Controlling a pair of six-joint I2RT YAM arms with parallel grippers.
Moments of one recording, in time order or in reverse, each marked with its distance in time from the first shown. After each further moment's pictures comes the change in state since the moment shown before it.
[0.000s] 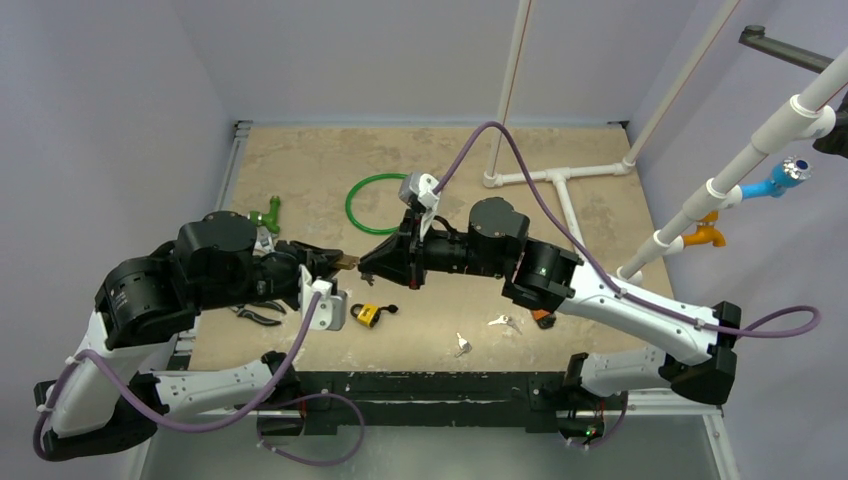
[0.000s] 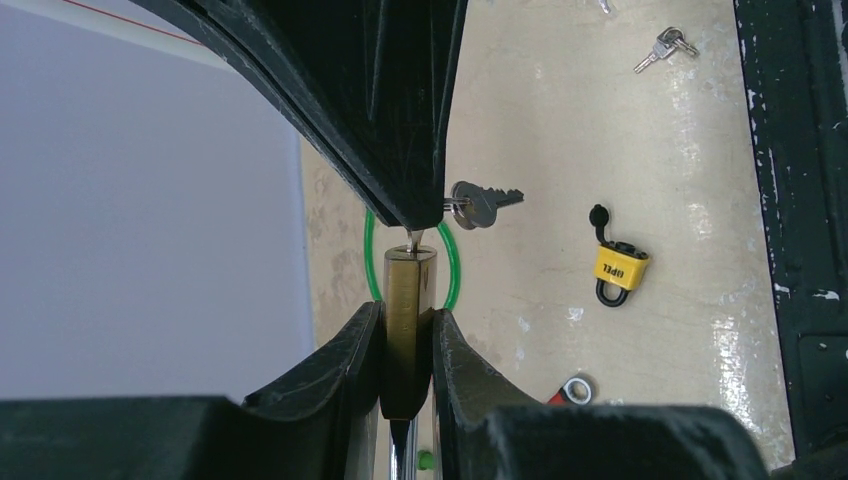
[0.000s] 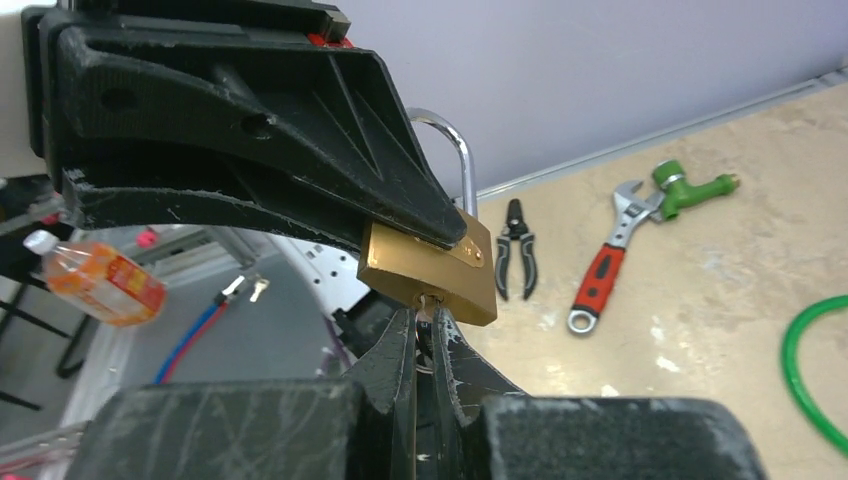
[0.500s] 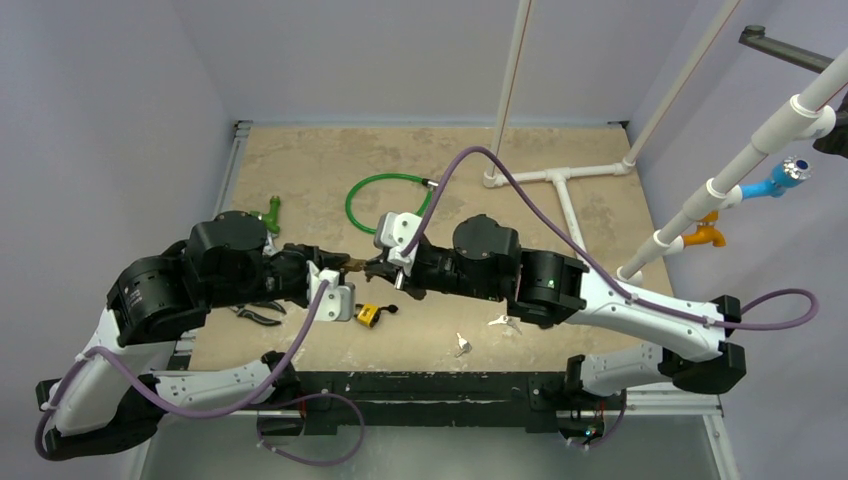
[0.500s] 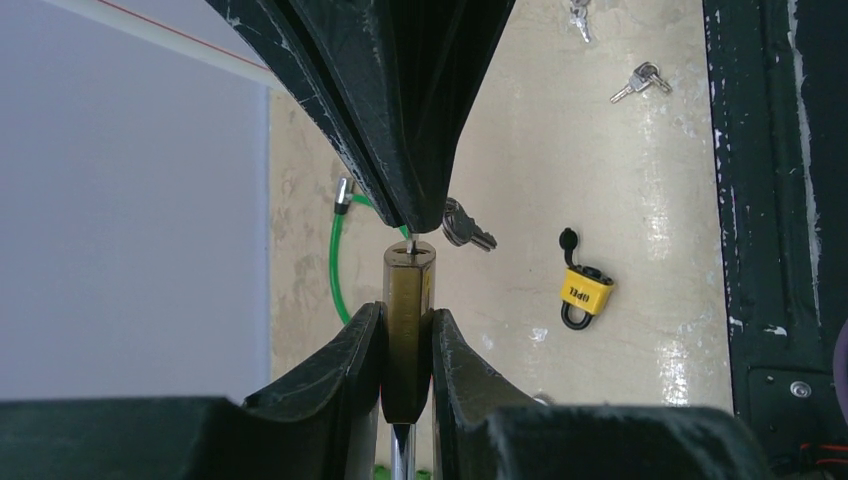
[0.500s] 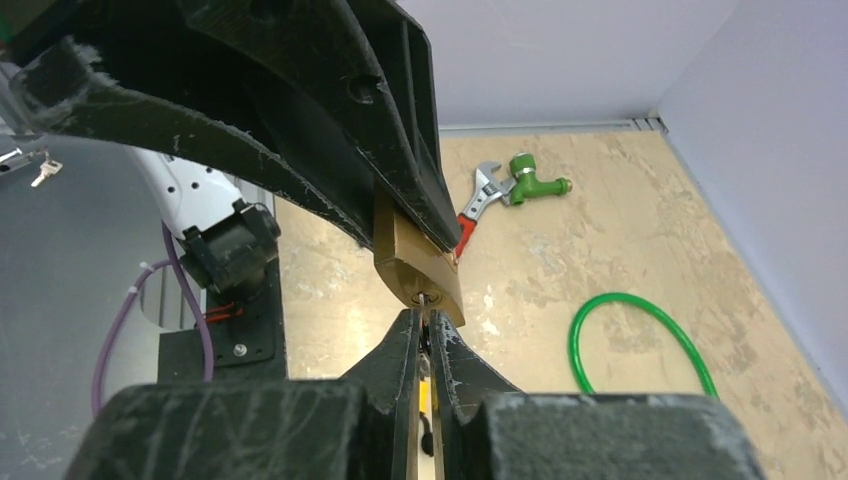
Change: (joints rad) left arm 0.000 -0.010 -0.060 0.056 0.027 -0.100; right arm 0.151 0.011 0.124 -0.241 0.258 -0.453
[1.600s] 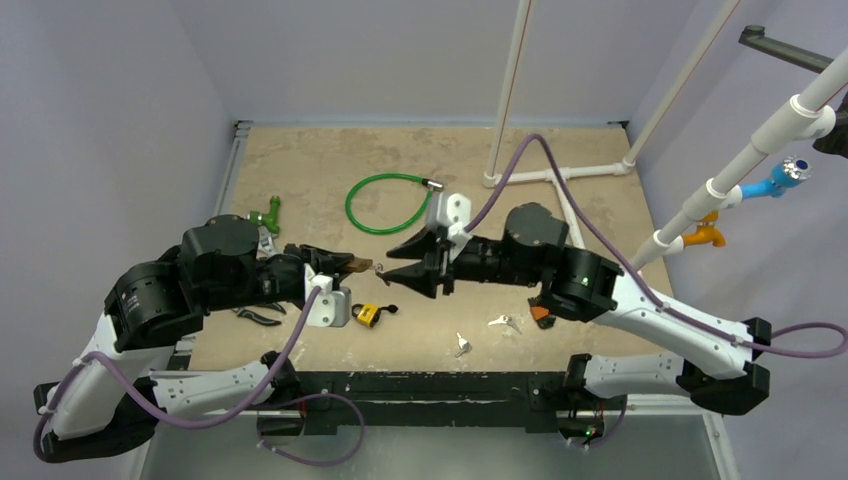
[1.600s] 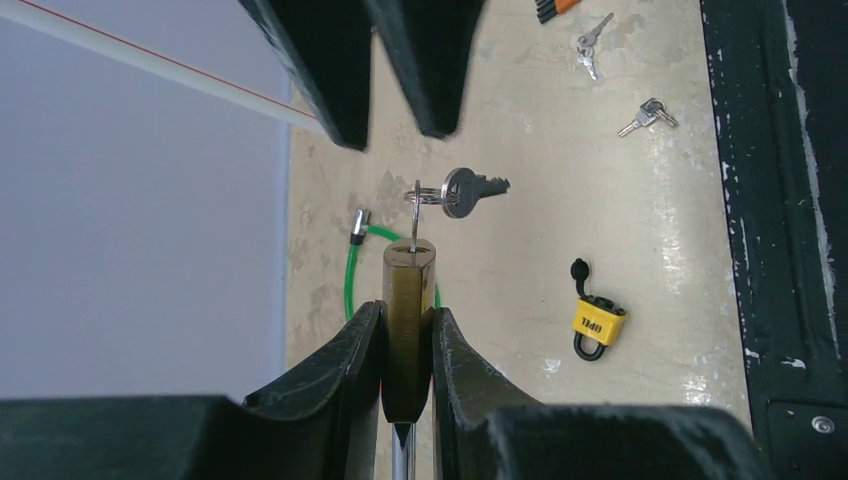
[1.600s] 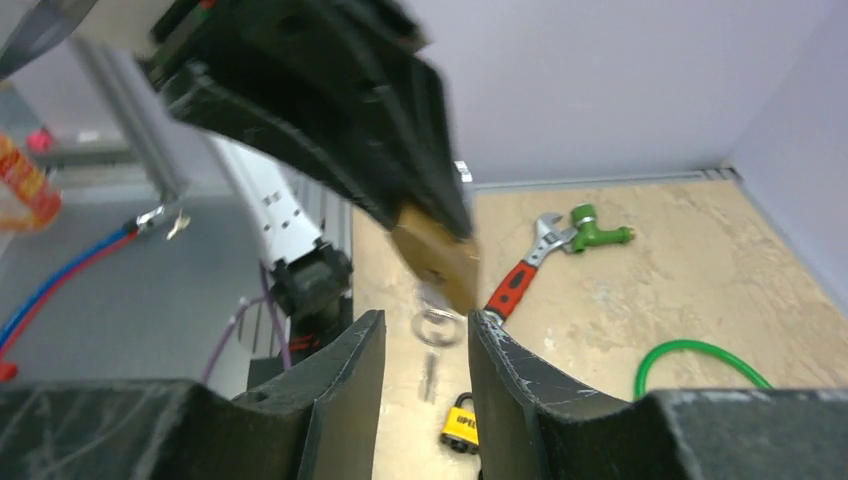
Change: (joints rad) left arm -0.002 -0.020 -0.022 0.061 0.014 0.013; right arm -0.181 -0.152 -0.120 0.130 -0.301 0.193
